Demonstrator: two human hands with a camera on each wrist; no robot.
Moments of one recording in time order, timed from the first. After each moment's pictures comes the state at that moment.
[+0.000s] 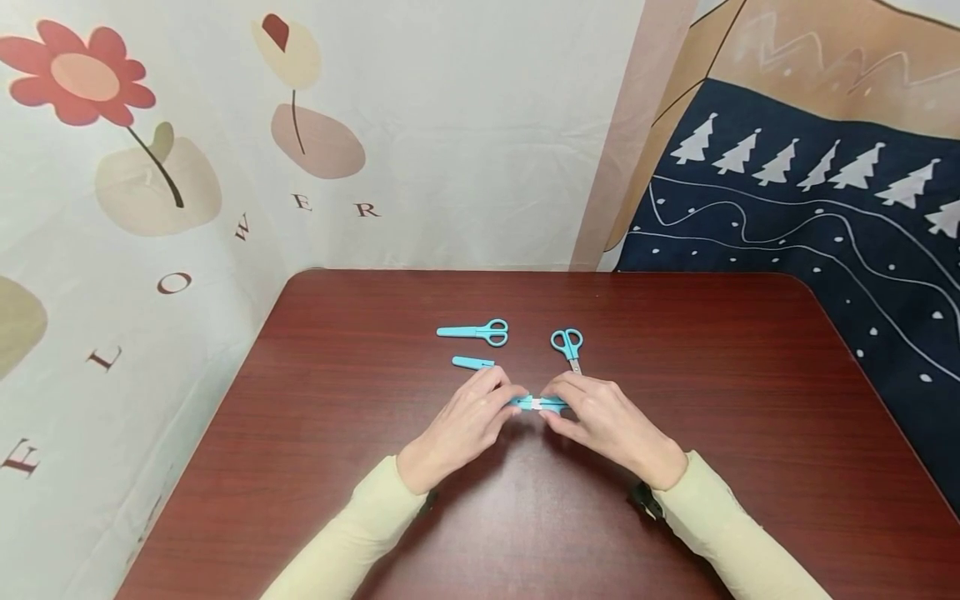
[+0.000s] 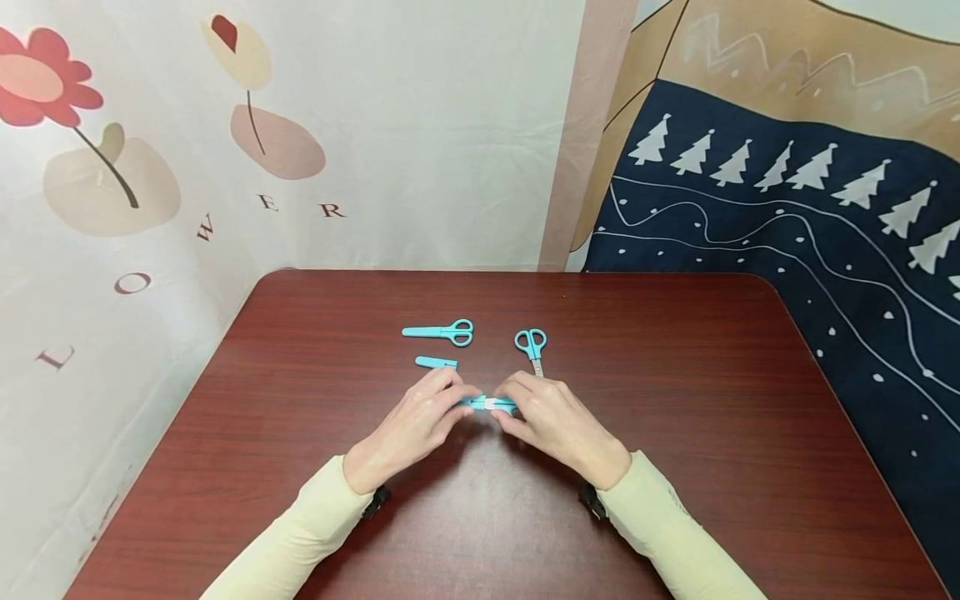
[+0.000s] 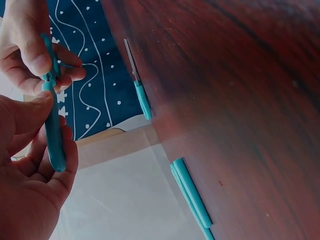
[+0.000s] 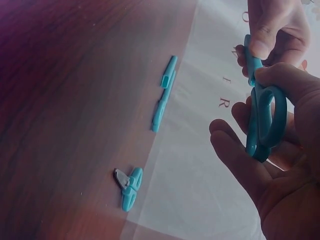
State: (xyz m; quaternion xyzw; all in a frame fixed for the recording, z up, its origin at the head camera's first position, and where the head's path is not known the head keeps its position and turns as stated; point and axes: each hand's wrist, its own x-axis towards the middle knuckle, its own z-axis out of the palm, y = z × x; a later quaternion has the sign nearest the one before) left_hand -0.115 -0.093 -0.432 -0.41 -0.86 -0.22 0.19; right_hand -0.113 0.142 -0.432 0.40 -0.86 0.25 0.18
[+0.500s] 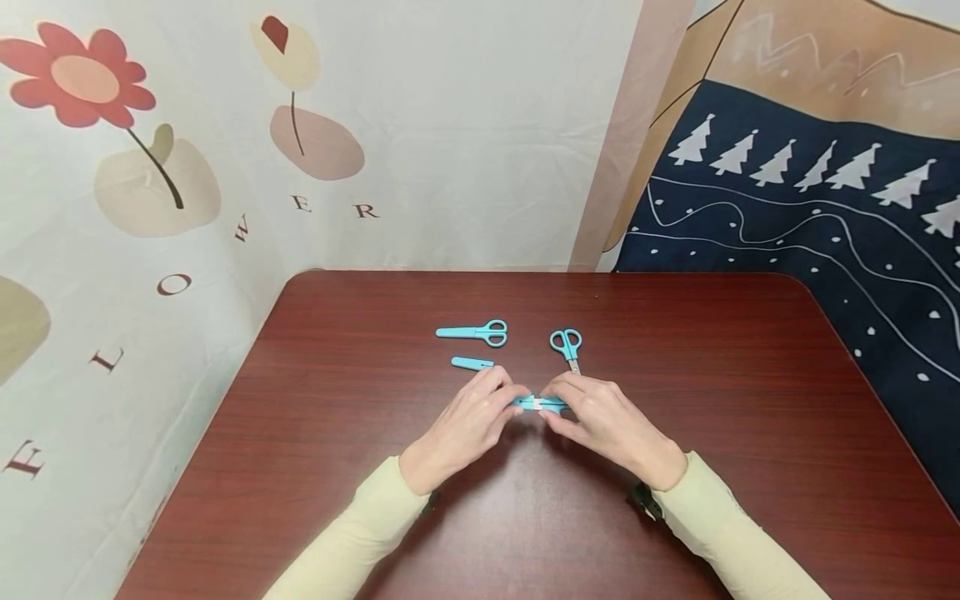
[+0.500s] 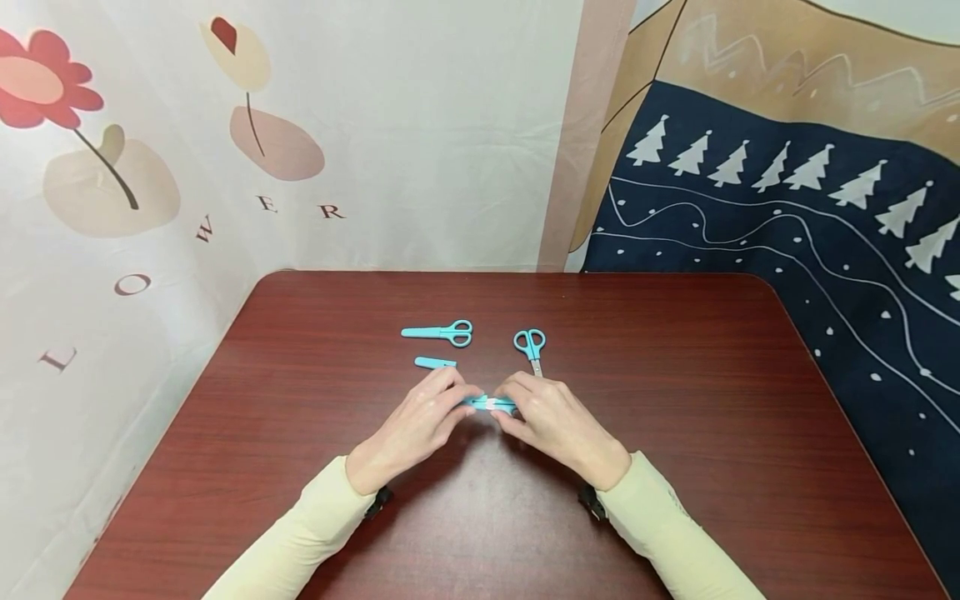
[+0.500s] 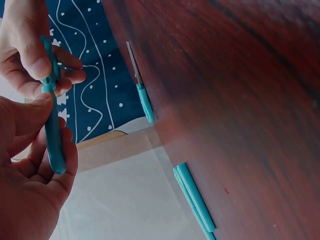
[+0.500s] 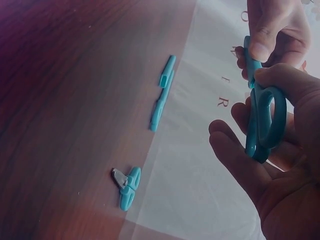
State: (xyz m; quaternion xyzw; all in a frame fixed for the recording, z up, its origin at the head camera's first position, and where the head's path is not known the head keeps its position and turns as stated) left_hand -0.114 -0.088 -0.430 -0.42 -0.86 -0.22 0.20; right_hand -0.112 0.142 -0.430 0.39 -0.86 0.25 0.19
